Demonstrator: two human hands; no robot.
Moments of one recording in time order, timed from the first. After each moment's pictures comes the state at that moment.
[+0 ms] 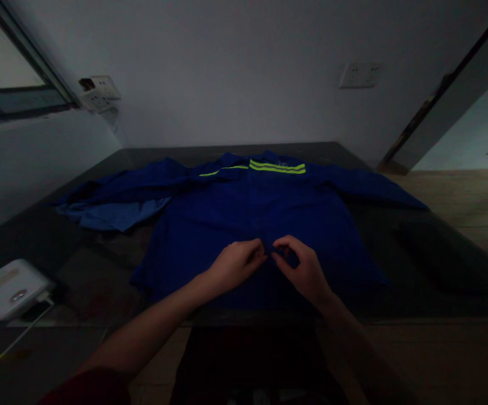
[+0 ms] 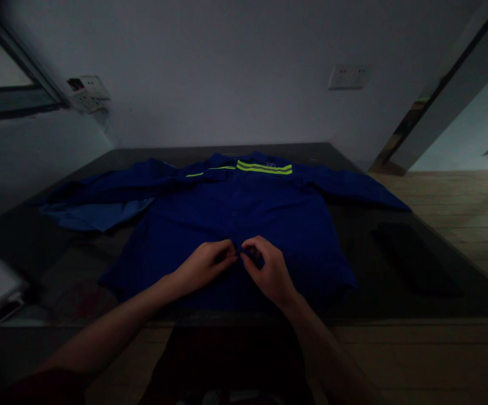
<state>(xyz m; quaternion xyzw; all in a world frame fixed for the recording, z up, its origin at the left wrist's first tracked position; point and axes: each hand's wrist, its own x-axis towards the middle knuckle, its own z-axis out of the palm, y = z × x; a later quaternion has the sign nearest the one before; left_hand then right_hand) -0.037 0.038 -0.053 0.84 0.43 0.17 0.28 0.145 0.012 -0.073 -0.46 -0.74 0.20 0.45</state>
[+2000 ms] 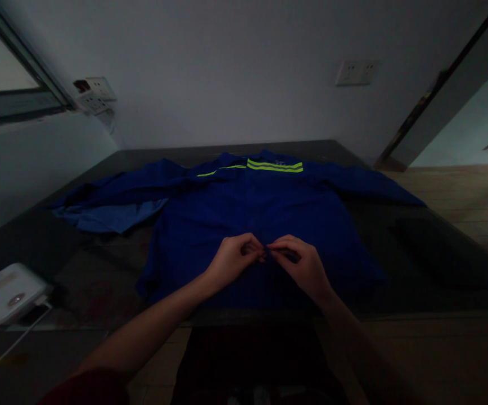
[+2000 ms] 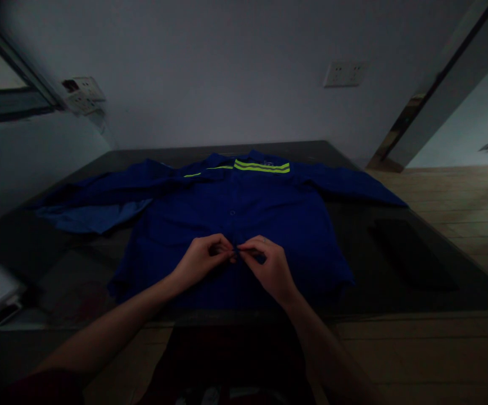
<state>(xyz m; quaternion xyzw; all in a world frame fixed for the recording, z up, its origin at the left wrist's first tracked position) -0.033 0.040 -0.059 0.71 0.41 0.32 0.48 0.147 0.012 -0.074 -0.43 -0.69 0.30 0.50</state>
